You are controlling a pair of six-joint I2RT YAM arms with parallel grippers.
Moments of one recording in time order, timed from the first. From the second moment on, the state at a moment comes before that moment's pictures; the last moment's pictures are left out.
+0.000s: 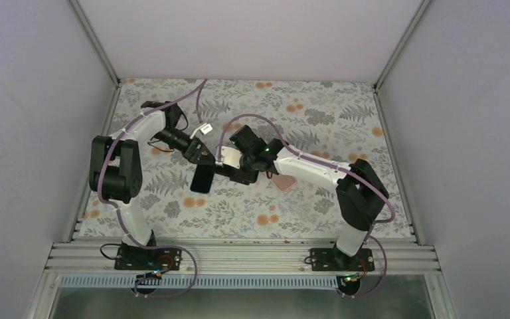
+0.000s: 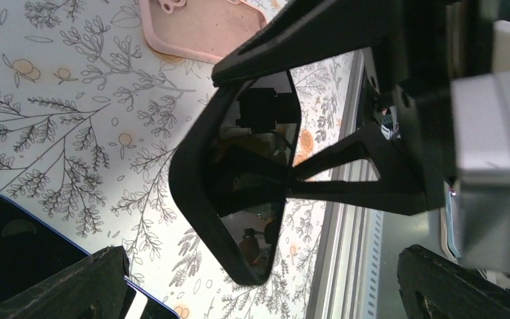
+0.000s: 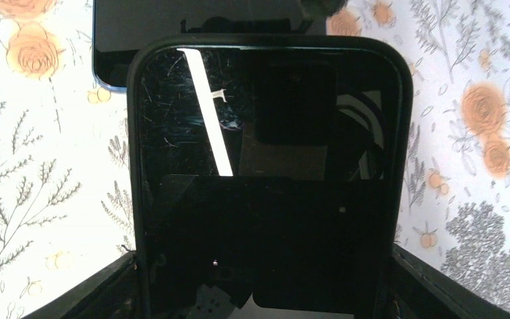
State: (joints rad) left arm -0.15 1.86 1.39 -1.27 1.00 0.78; right arm 0.89 1.75 1.28 -0.54 -0.04 -0.56
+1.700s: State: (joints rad) left arm -0.20 1.57 1.35 -1.36 0.83 0.93; right arm 0.60 1.57 1.36 -0.72 -0.54 -0.64
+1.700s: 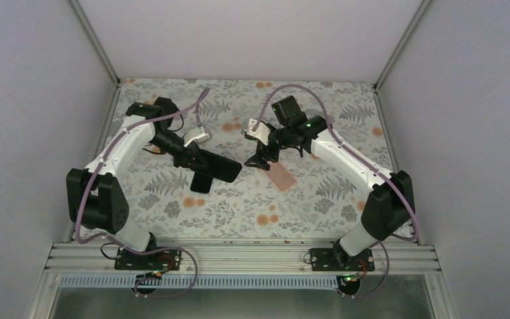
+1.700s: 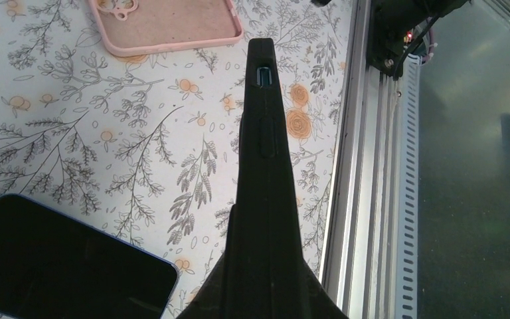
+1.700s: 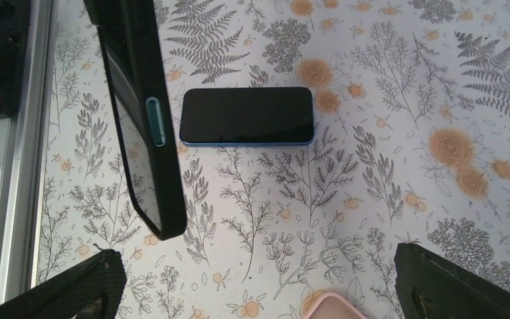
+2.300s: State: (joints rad) left arm -0.22 1.57 1.38 -1.36 0.87 0.93; right arm 0.60 1.59 1.33 -0.69 -0.54 -0.62
